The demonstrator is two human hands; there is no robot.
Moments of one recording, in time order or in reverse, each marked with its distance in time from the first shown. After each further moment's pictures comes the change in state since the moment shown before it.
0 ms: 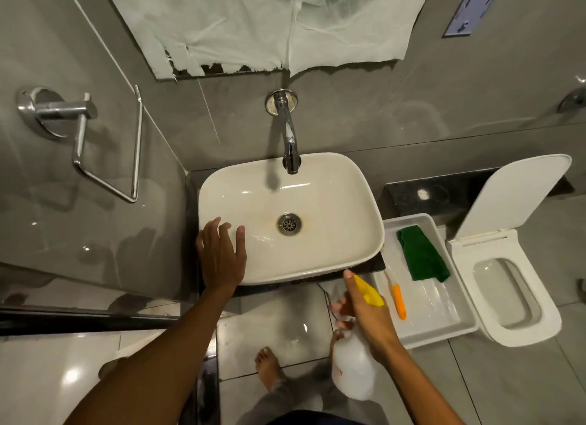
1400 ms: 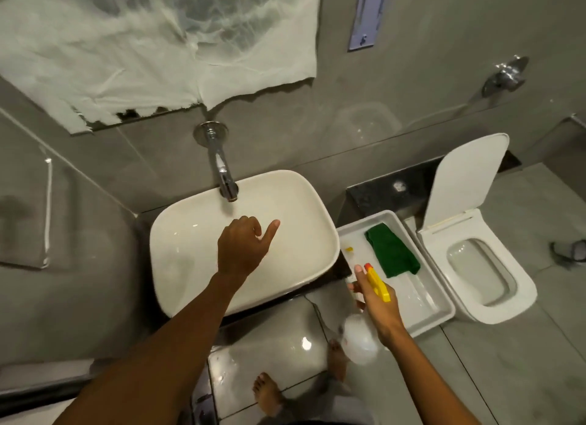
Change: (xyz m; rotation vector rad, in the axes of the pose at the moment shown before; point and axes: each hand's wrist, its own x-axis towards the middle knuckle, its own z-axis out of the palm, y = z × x) left_hand 0.036 0.161 0.004 -0.182 -0.131 0.317; right_hand 0.054 0.005 -0.092 0.125 0.227 -0.068
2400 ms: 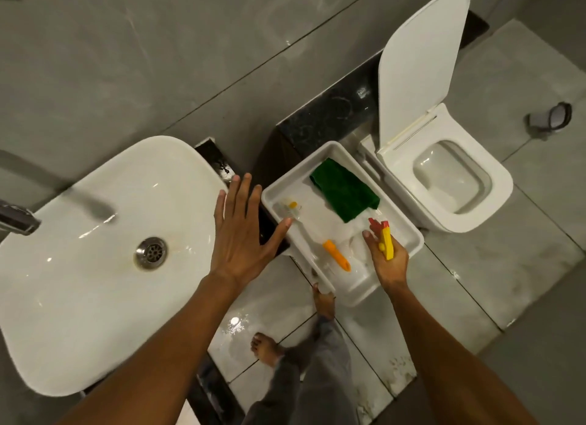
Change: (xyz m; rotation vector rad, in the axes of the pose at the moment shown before) left_hand -0.020 0.116 0.167 0.231 -0.370 0.342; right_hand 0.154 0.144 -0.127 0.150 0.363 0.098
